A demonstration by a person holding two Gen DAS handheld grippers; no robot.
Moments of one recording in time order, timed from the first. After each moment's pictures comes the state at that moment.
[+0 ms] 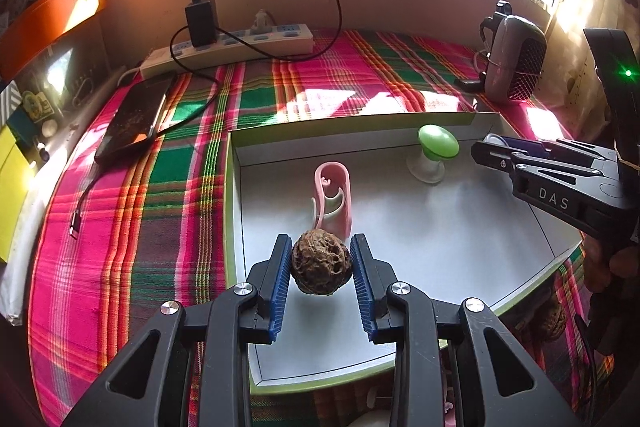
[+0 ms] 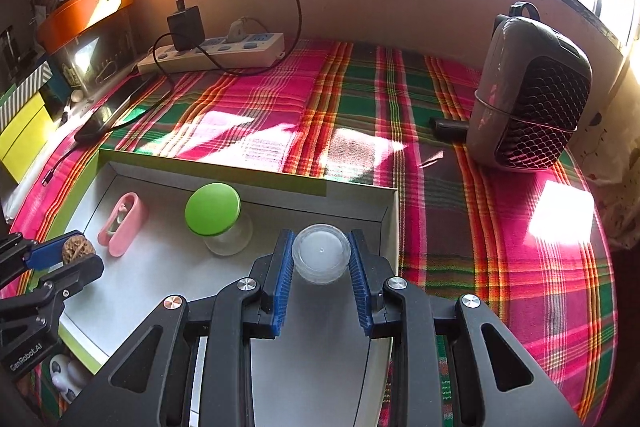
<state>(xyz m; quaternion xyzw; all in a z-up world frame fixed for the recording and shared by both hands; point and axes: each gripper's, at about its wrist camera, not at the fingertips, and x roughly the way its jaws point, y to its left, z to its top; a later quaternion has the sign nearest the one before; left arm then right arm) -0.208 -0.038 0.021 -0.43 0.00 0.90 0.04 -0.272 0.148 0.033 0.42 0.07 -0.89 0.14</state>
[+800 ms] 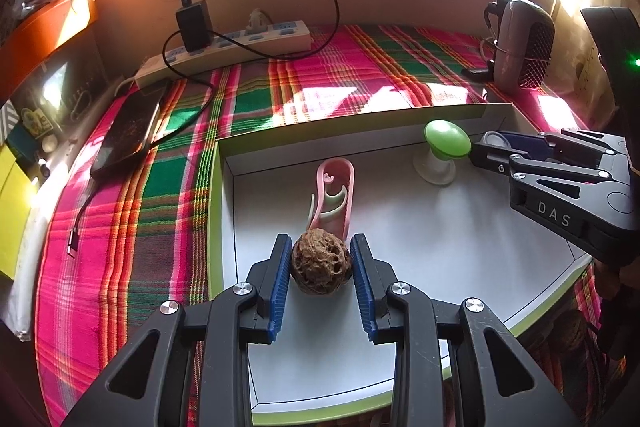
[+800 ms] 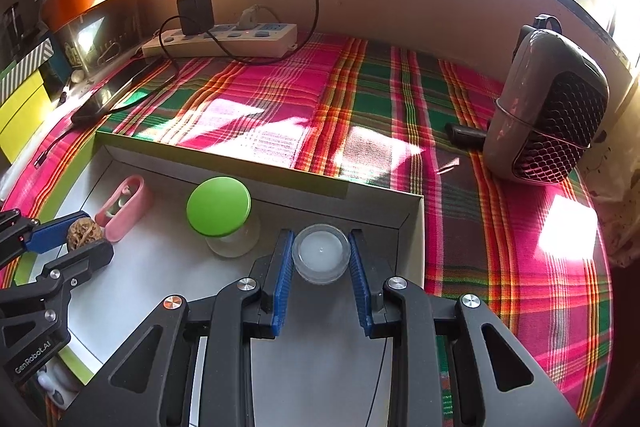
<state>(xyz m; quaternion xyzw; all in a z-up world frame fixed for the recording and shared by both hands) -0.220 -0.028 0.014 -0.43 0.03 0.90 0.03 -0.276 0.133 0.024 0.42 0.10 -0.89 0.14</state>
